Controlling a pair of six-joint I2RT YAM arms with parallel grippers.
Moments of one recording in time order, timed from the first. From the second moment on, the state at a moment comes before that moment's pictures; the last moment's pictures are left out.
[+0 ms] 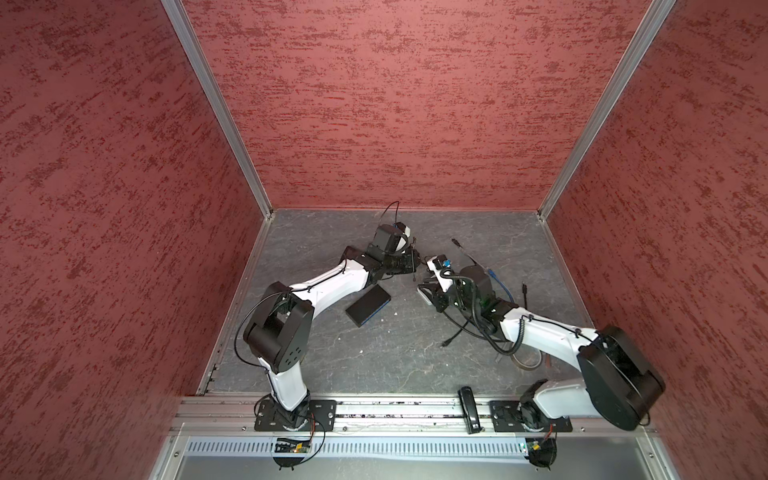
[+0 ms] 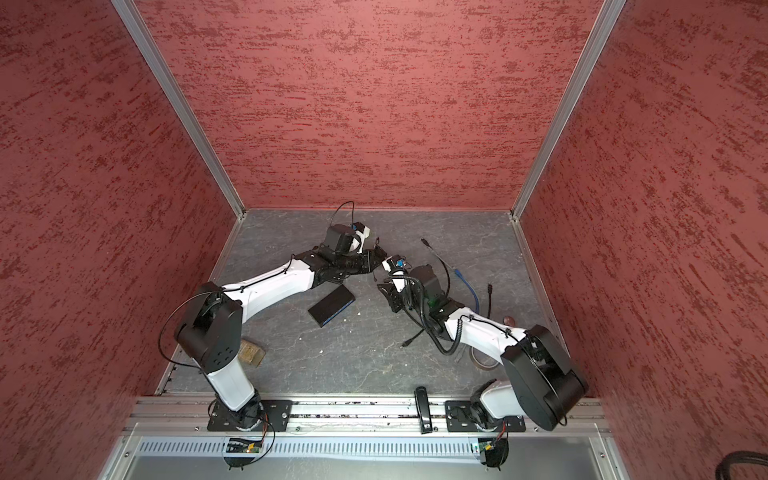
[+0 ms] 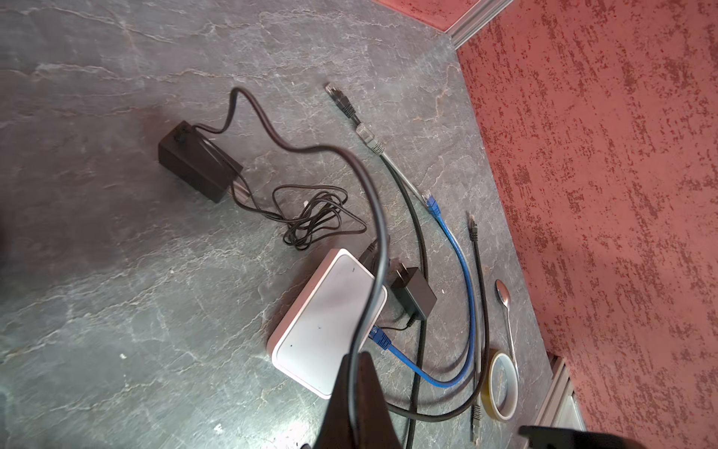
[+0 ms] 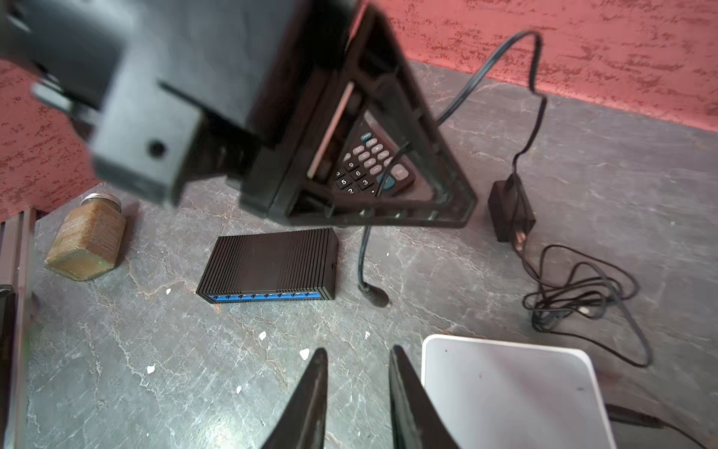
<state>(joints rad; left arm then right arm) -0.60 1.76 1.28 -0.19 0.28 -0.62 0.61 1.41 0.65 0.35 -0.26 0.09</state>
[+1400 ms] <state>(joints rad) -0.60 1.76 1.29 -0.27 0.28 -0.71 0.66 1.60 0.70 0.54 -0.16 0.17</state>
